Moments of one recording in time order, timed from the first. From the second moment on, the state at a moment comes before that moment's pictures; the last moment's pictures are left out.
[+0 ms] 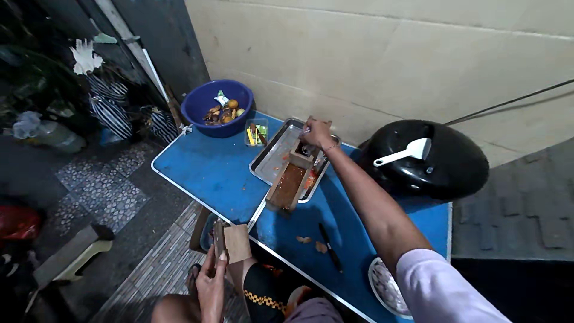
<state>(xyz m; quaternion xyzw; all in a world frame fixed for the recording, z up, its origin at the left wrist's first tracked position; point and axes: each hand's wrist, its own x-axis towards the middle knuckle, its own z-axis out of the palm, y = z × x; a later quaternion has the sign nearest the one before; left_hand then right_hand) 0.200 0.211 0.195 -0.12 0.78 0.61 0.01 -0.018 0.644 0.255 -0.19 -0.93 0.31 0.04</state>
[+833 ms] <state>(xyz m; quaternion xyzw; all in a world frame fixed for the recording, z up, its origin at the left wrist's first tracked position) 0.195 0.213 0.195 -0.12 0.78 0.61 0.03 0.025 0.650 0.283 -0.06 -0.99 0.12 0.02</state>
